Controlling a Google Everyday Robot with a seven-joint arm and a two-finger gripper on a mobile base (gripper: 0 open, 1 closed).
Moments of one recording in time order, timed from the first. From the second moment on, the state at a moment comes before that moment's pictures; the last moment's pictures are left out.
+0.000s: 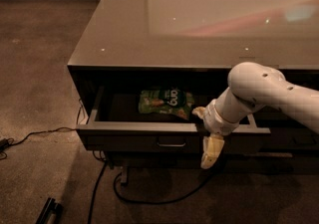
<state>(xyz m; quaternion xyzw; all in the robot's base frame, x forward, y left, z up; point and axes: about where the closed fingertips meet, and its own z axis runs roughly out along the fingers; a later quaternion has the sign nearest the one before) 0.499 -0.133 0.653 -0.69 0.69 0.14 0.15</state>
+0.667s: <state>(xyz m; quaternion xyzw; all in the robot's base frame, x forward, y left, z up) 0.460 -0.143 0.655 -0.69 0.70 0.11 0.13</state>
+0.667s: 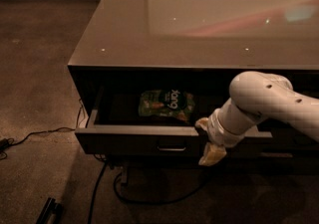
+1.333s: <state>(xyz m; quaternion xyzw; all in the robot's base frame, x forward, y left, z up) 0.450 -0.150 0.660 -0.69 0.71 0.10 0.12</state>
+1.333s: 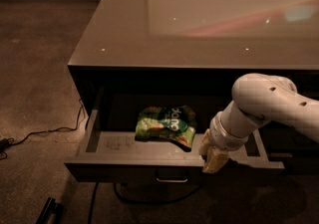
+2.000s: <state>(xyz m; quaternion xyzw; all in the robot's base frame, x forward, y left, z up) 0.450 -0.150 0.660 -0.69 0.71 0.10 0.12</state>
